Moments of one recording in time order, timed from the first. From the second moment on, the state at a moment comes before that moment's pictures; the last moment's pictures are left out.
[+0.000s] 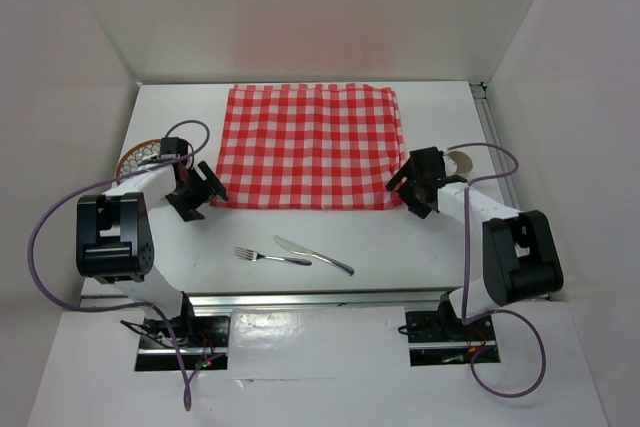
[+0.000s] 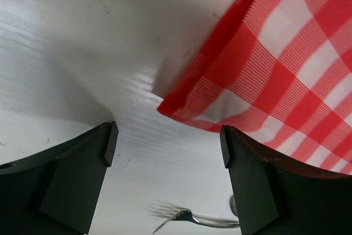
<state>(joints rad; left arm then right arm) 0.10 1.63 0.97 -0.55 0.13 -0.62 0.20 1.45 0.77 -0.27 0.13 0.92</state>
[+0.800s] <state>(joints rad) 0.10 1.73 1.28 -0.58 0.14 -0.68 0.23 1.60 1.15 -0.28 0.17 0.80</state>
